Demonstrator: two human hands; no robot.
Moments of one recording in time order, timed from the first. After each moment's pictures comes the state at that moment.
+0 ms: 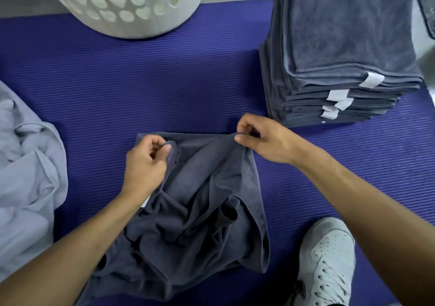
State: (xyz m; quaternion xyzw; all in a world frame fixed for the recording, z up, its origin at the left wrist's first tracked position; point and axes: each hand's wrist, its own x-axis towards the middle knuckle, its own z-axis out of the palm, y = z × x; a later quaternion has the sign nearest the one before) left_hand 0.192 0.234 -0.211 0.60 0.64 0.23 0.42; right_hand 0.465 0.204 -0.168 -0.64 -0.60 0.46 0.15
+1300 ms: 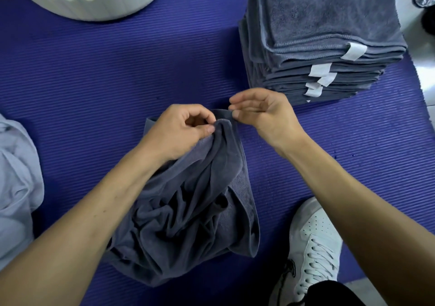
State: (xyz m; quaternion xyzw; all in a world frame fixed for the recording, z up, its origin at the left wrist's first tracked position) left_hand 0.276 0.254 -0.160 0.66 0.46 0.09 0.58; right_hand 0.463 0.185 -0.154 -0.67 -0.34 0.51 0.42
